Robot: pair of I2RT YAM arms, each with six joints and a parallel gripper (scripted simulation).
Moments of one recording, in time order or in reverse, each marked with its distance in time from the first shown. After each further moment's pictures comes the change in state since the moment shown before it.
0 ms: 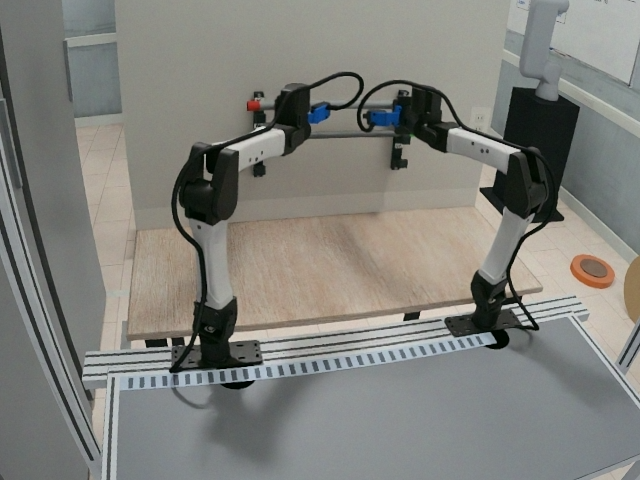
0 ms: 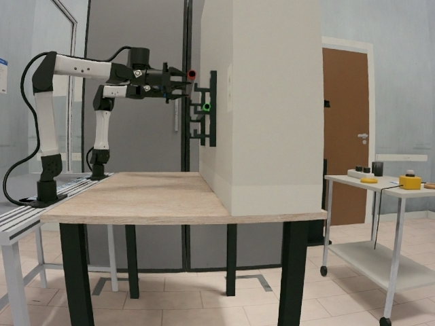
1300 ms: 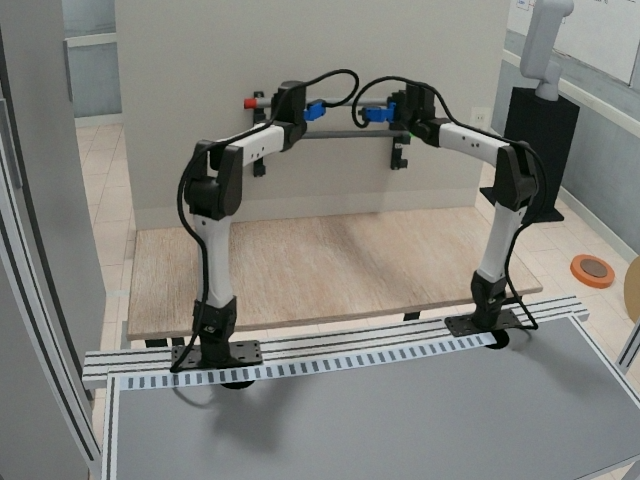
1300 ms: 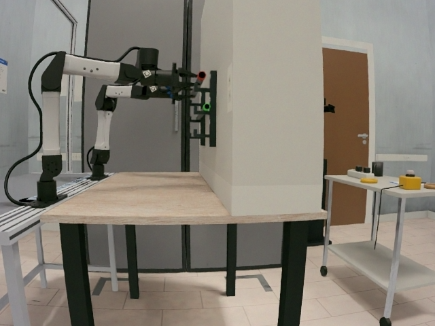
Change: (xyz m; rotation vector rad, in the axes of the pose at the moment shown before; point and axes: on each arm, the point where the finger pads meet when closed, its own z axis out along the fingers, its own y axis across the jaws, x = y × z) left arm 0.004 -0.001 0.026 0.004 0.006 0.004; right arm -0.005 0.001 0.031 -0.006 -0.011 0.007
